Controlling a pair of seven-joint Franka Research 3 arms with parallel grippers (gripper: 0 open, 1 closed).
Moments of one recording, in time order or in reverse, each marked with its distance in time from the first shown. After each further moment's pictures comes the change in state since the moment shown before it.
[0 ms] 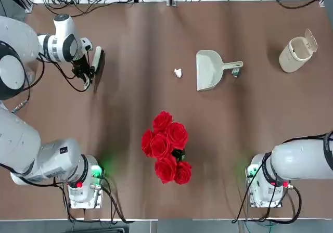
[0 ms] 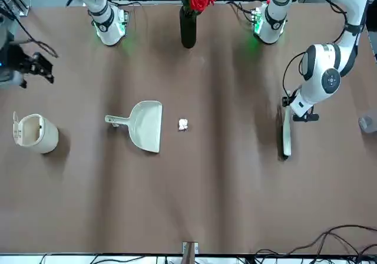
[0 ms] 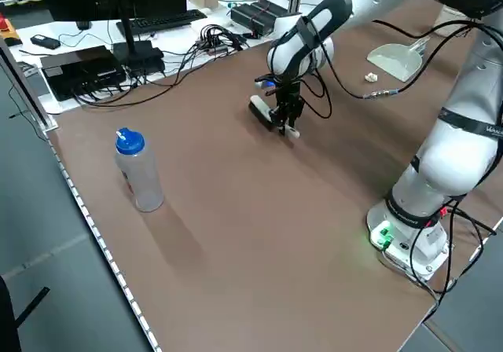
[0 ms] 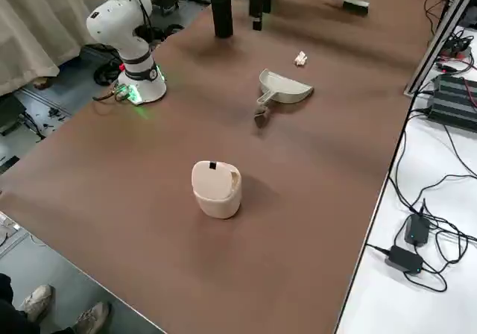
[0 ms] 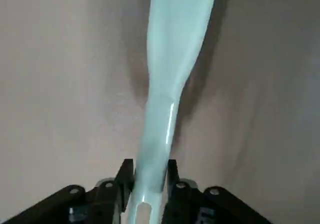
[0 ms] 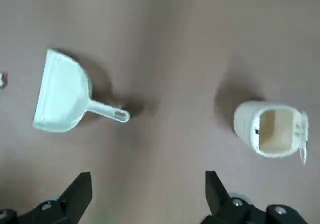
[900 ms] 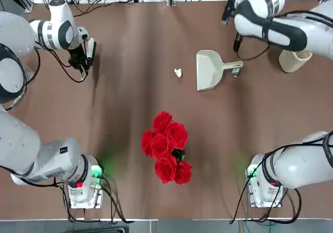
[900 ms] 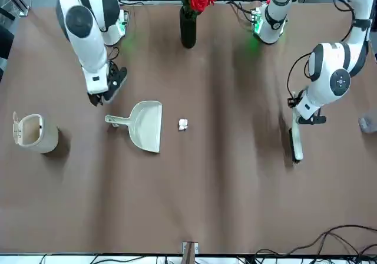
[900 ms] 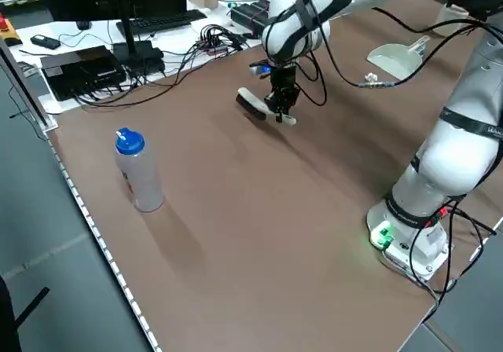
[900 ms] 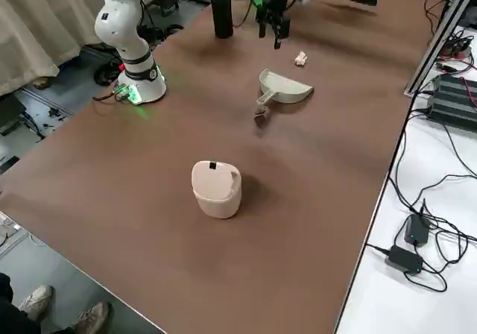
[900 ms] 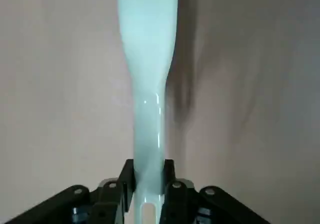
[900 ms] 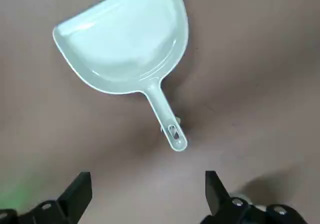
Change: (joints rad) left arm 0.002 -0.040 -0.003 0.124 0.004 -0.180 0.009; right arm 0.343 0.000 0.000 -0.486 -0.162 0.424 -0.372
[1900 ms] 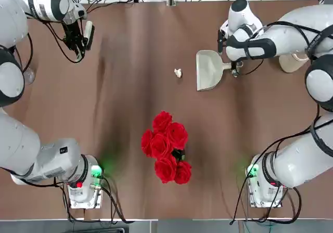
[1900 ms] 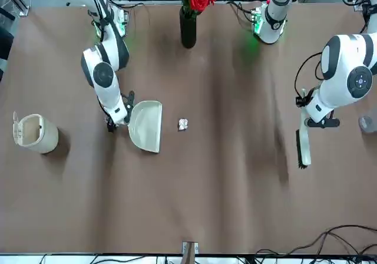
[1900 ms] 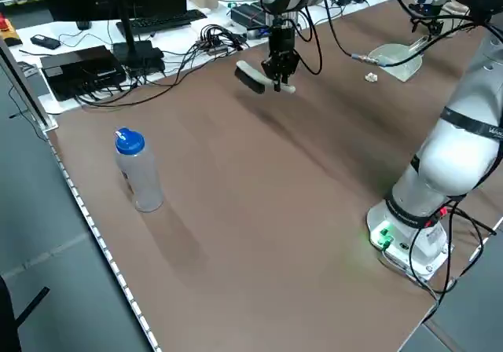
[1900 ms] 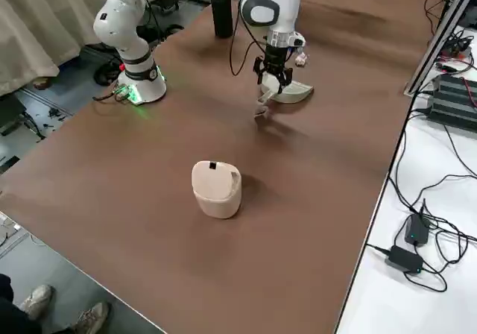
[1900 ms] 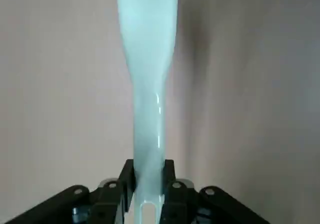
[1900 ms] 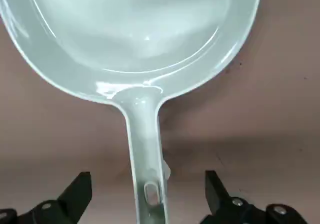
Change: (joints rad) left arm -0.003 -0.011 -0.045 0.226 0.000 -0.264 0.012; right arm -0.048 0.305 -0.008 -0.041 -0.110 0.297 -0.244
